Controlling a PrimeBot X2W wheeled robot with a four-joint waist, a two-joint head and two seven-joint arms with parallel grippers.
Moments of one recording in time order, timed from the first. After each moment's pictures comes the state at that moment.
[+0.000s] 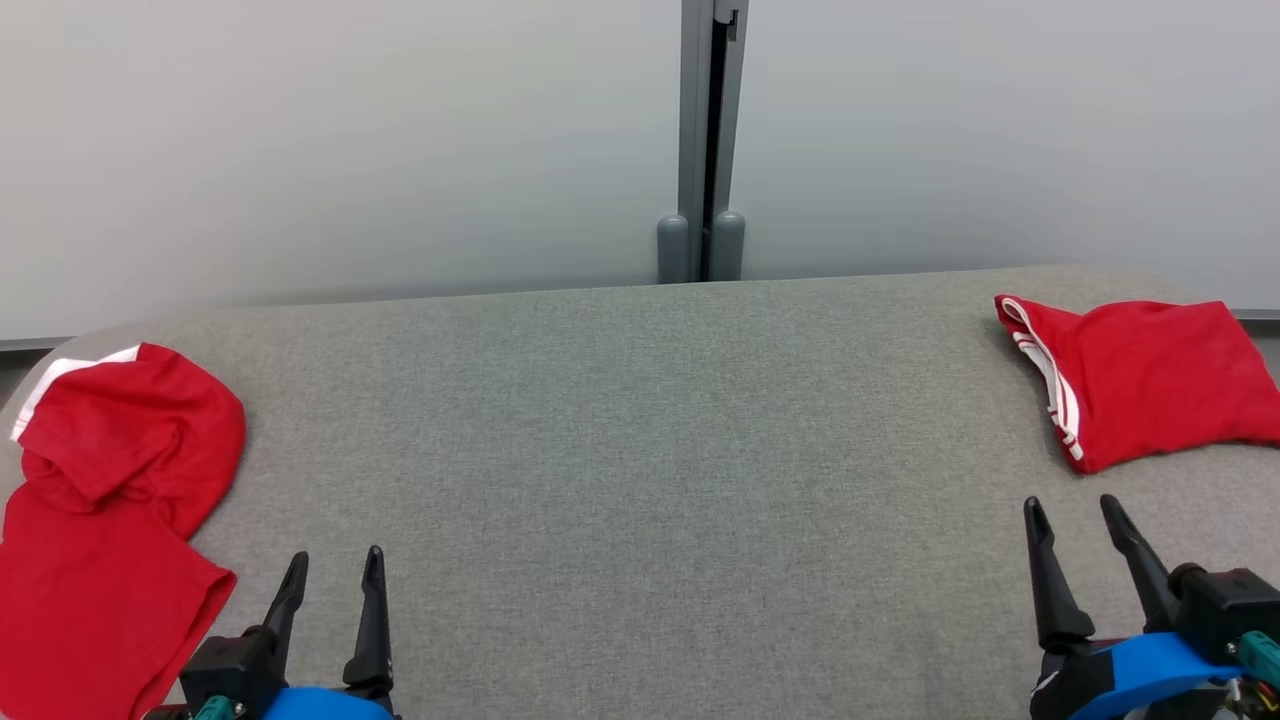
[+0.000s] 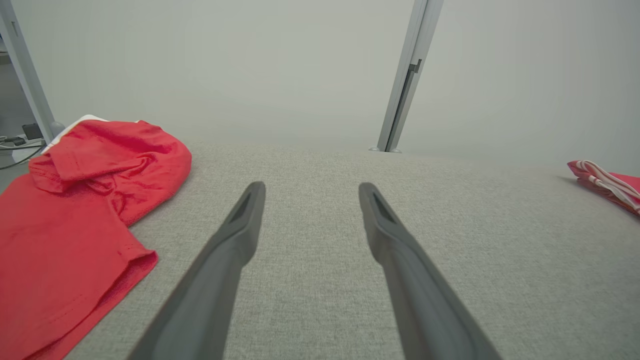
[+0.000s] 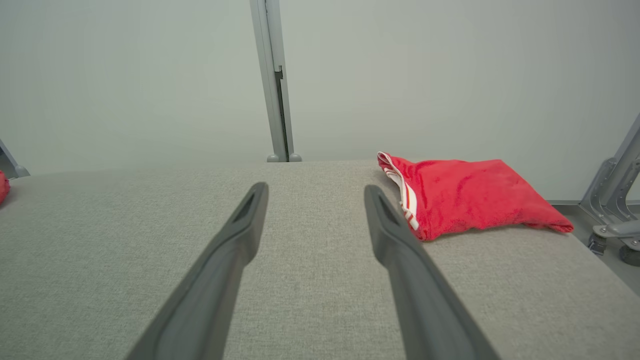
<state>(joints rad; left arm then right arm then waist) 0.00 0.18 -0.16 0.36 -0.34 -0.03 -0.26 0.01 -0.08 -0.11 0.12 0.13 0.13 -0.10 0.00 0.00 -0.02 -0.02</state>
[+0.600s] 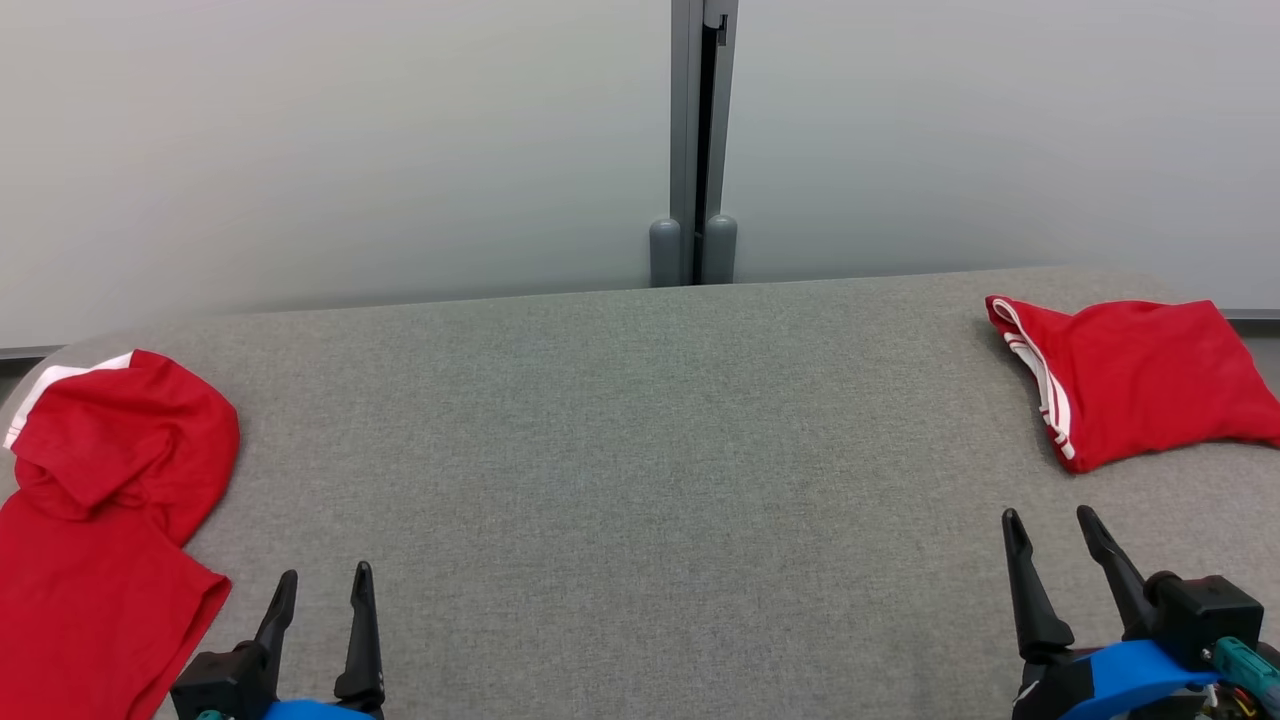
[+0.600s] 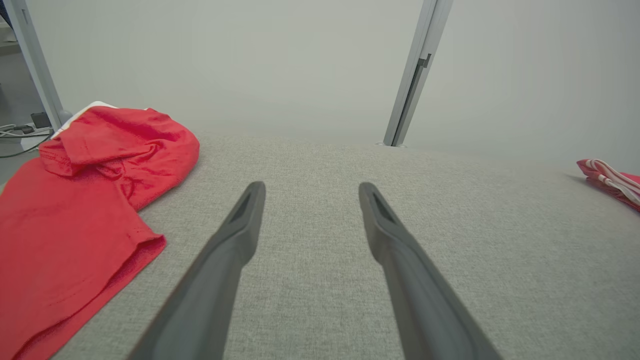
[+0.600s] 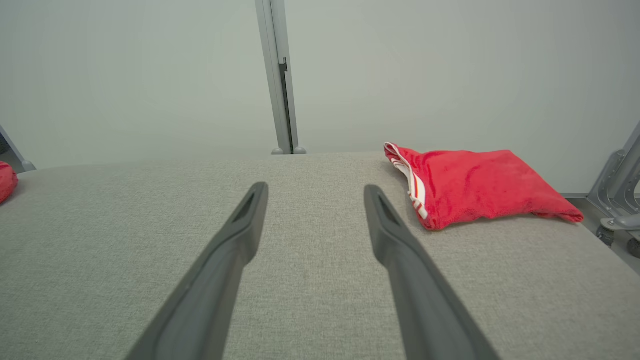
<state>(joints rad) 0.02 0.17 -0.14 0.37 -0.35 -0.03 -0.26 0.02 -0.06 -0.08 0.15 0.13 0.13 -0.11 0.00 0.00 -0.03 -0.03</state>
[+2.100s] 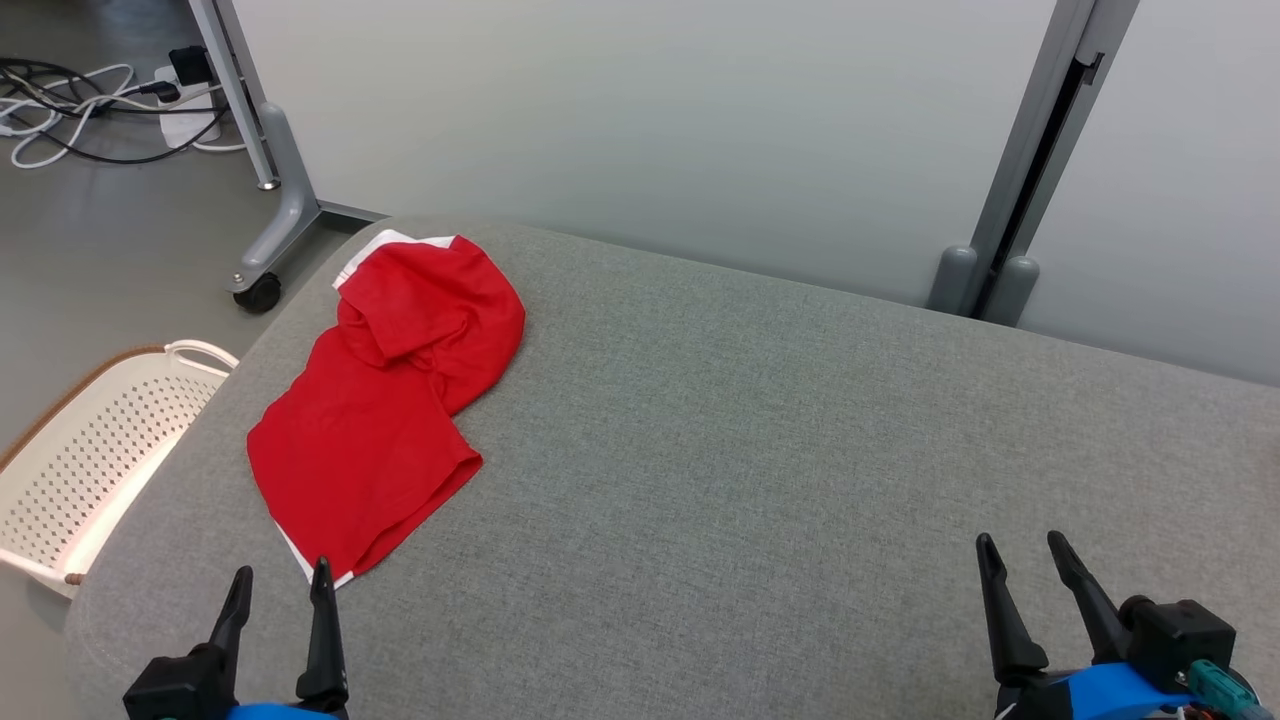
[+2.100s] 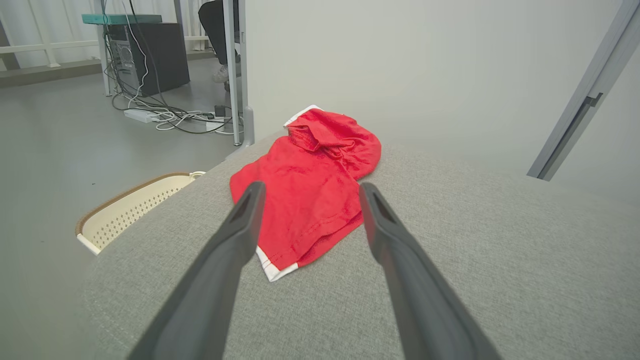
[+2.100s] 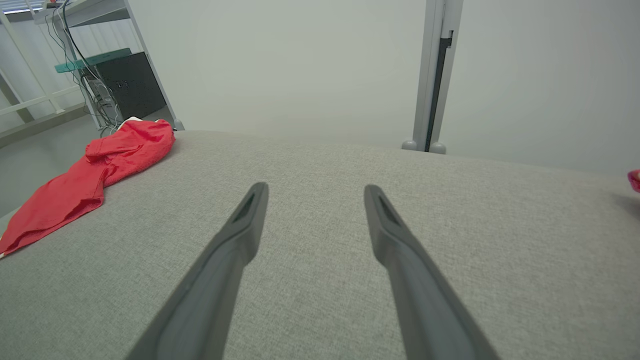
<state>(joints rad) 0.06 0.23 -0.13 0.25 -0.37 0.03 -0.22 0.03 -0.05 -0.04 0.21 0.17 0.13 -0.16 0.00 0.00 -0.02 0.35</state>
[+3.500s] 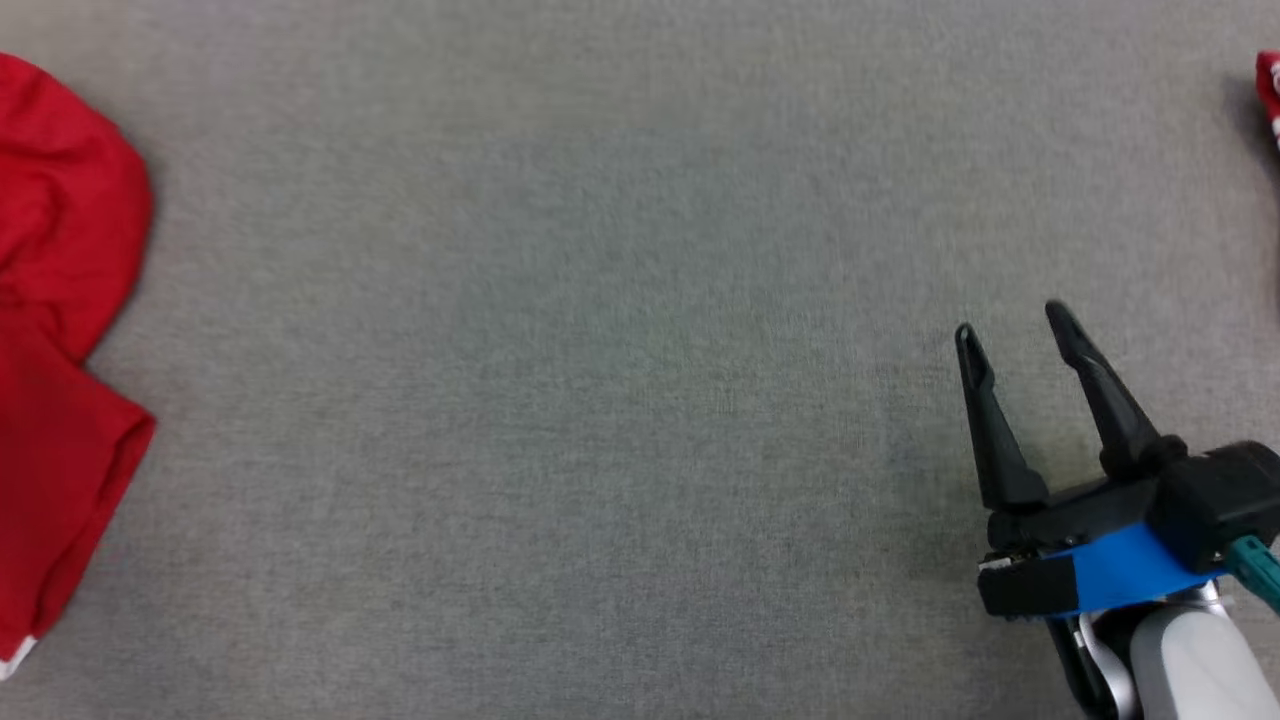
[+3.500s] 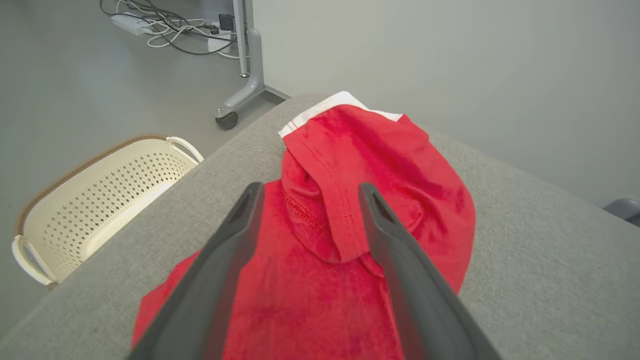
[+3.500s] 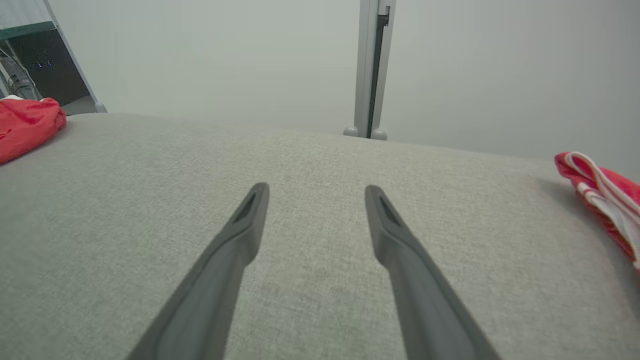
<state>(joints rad) -0.49 0.50 0.15 0.45 -0.64 0.09 0.18 -0.15 -0.10 0.06 -0.06 0.09 0.13 -0.14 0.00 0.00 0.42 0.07</state>
